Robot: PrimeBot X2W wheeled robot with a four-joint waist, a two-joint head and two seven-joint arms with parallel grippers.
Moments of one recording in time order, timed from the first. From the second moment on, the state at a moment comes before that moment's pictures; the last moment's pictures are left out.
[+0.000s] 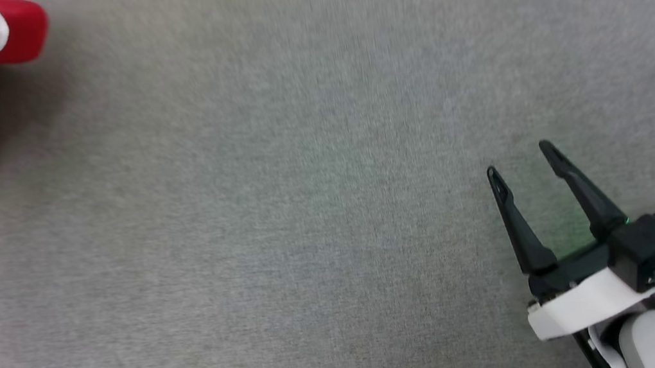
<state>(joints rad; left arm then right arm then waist) -0.92 0.83 -0.44 0.48 -0.92 -0.13 0.35 -0.14 -0.05 0.14 0.04 -0.02 0.13 -0.26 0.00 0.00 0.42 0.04</state>
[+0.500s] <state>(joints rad) -0.91 0.84 -0.67 0.20 -0.89 -0.13 0.16 -0.03 -0.05 0.10 0.07 0.04 0.13 -0.26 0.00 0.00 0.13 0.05</state>
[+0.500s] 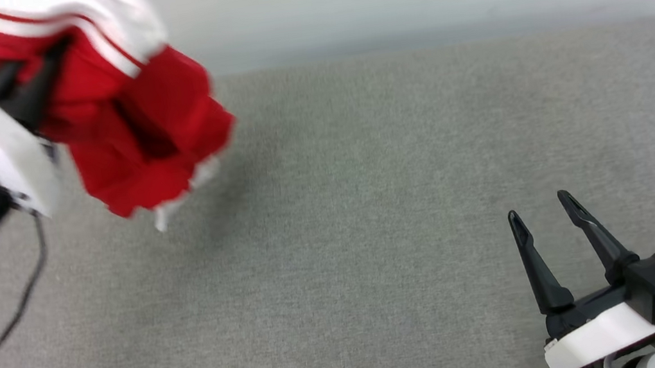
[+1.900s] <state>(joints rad) -0.73 0.16 -1.12 0.55 -0.78 -0.11 -0.23 -0.03 -0.05 -0.09 0.04 0.13 0.13 -0.26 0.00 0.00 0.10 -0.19</state>
